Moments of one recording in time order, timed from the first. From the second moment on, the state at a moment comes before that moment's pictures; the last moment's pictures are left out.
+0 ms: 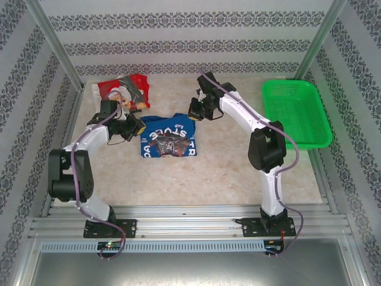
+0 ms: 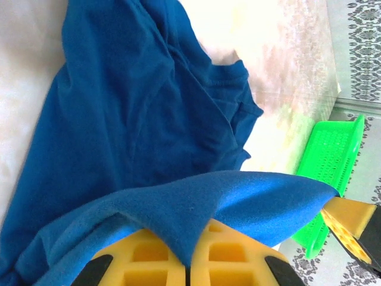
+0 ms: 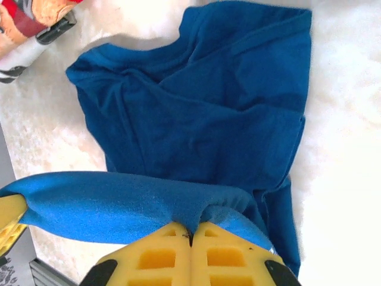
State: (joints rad) left arm 0.03 1.65 1.08 -0.36 0.62 -0.84; right arm 0.44 2.15 1.98 -0.93 -0.39 0.69
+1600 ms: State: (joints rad) left arm 0.06 1.68 1.10 -0.53 0.56 -0.50; right arm 0.50 1.52 1.25 -0.68 -0.33 0.60
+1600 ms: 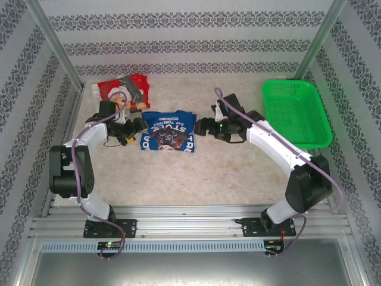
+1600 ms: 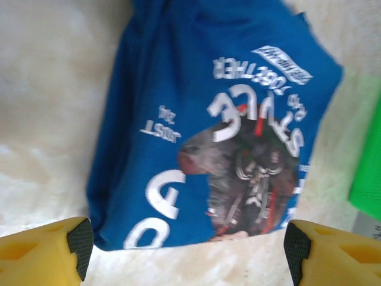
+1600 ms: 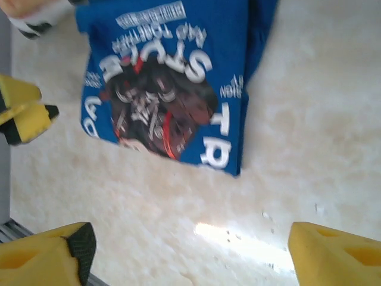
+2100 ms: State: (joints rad) left arm -0.02 1.88 1.14 -0.39 0.44 -0.48; right arm 0.63 1.25 1.16 -0.60 -0.27 0.60
